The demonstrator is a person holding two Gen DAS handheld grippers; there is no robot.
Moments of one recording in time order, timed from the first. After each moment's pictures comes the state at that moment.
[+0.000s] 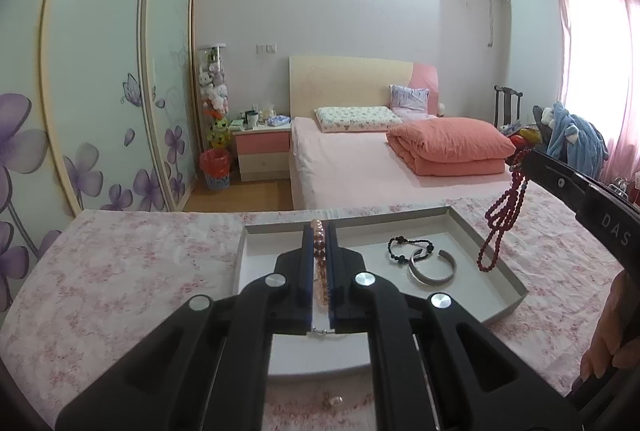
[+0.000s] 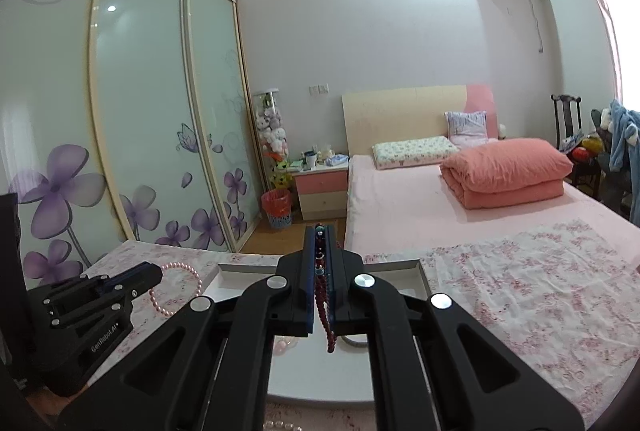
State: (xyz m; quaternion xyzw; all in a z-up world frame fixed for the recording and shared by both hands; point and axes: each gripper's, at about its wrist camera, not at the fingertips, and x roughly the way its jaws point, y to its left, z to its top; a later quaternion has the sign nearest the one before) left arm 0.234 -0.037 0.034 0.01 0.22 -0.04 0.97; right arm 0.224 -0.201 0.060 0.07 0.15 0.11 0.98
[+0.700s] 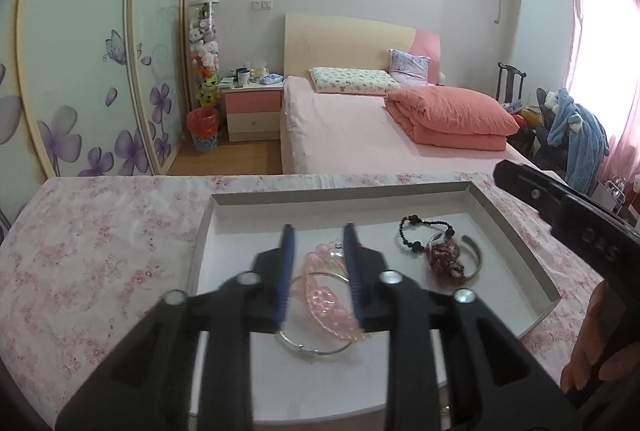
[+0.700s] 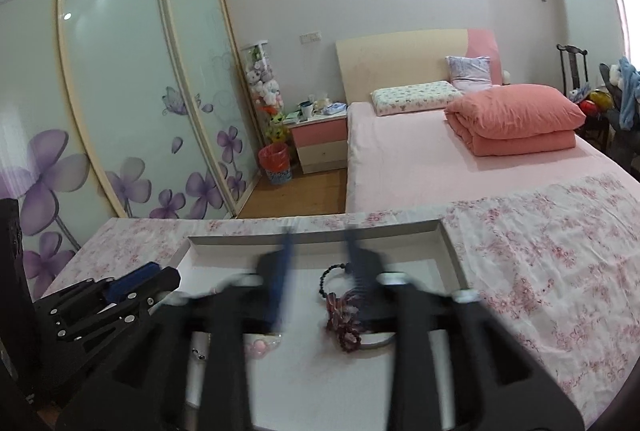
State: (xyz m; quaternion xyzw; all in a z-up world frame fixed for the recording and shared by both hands) left arm 0.303 -0.032 -0.013 -0.01 0.29 -0.05 0.95; right arm 0.292 -0.197 0.016 0.09 0.24 0.11 0.96
